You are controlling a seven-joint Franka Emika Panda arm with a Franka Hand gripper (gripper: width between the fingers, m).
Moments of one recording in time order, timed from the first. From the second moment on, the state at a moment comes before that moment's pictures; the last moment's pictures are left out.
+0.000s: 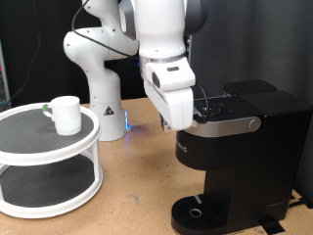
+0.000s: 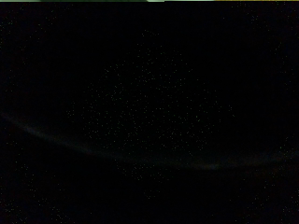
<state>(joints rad) 0.17 -0.10 -0.12 -2.33 0.10 2.24 -0.76</state>
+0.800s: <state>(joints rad) 0.17 -0.21 -0.17 -2.34 0.17 2.22 -0.94</state>
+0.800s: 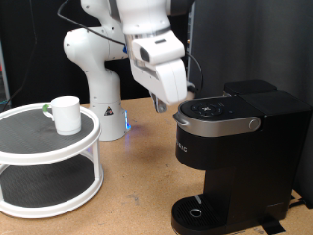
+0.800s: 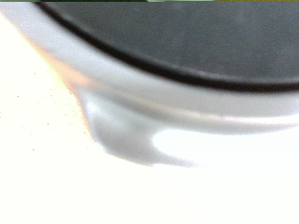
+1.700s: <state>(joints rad) 0.17 -0.35 -0.24 -2.35 0.28 2.09 -1.02</state>
